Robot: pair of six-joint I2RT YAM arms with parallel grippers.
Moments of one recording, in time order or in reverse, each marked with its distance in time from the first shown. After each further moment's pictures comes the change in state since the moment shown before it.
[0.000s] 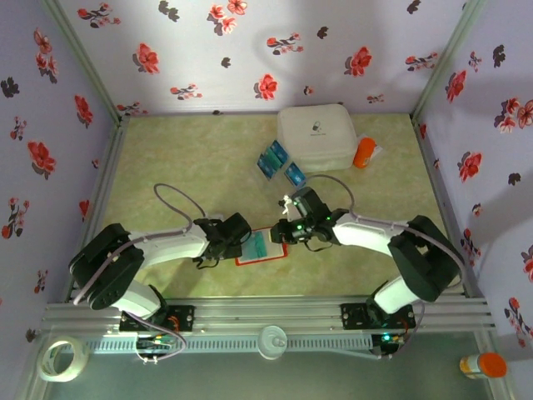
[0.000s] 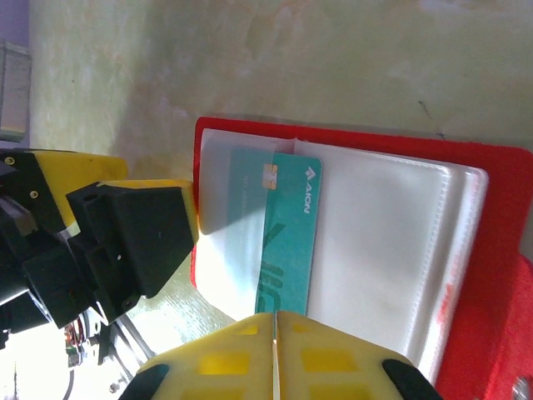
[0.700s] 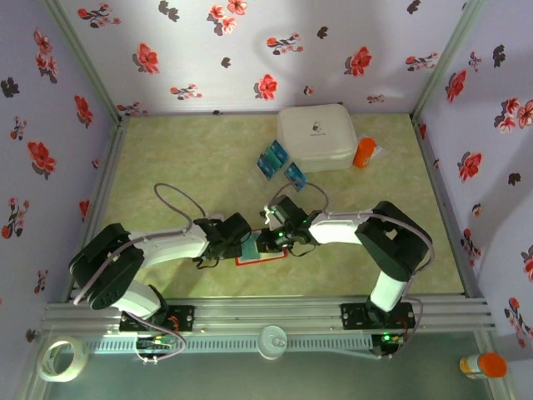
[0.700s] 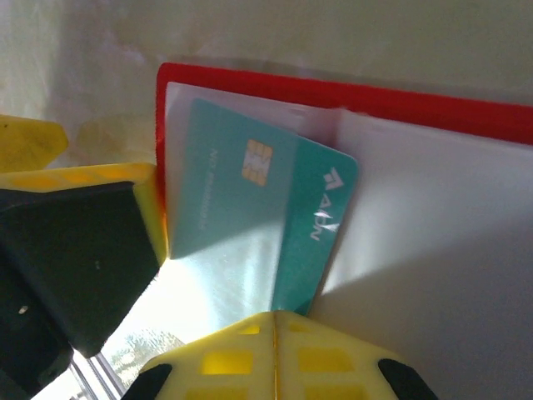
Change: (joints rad) left arm 0.001 0.000 0.000 0.004 0.000 0.008; right arm 0.130 0.214 0.100 0.029 0.045 0.023
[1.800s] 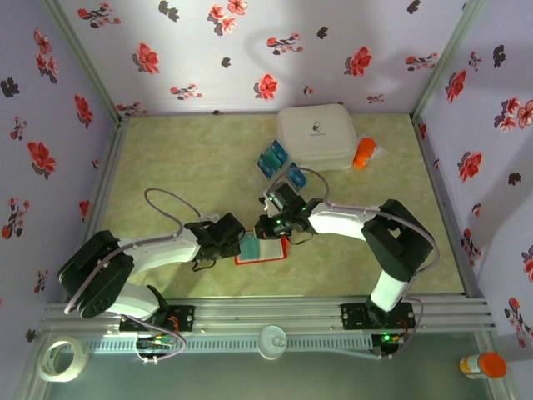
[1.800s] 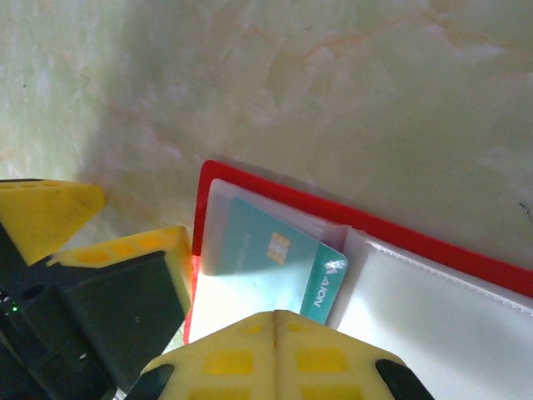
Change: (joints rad) left arm 0.030 -0.082 -0.077 0.099 0.013 0.010; right arm -0.047 -0.015 0.123 -0.124 0.059 -0.030
